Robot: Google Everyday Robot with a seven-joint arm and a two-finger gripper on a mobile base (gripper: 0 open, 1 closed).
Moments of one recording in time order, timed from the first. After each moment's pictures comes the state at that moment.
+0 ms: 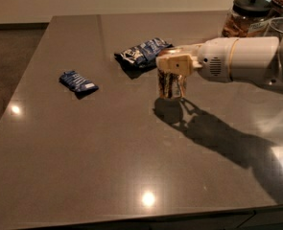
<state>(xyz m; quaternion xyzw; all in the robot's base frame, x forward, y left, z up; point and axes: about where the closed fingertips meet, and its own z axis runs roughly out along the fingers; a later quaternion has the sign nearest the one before) 0.559 -0.087 0.957 -0.29 0.76 0.29 0.50</state>
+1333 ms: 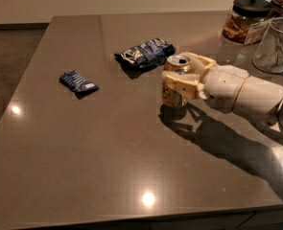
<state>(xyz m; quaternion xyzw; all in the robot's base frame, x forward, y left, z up) 0.537 -0.101 0.940 -0.35 0.63 0.24 0.65</state>
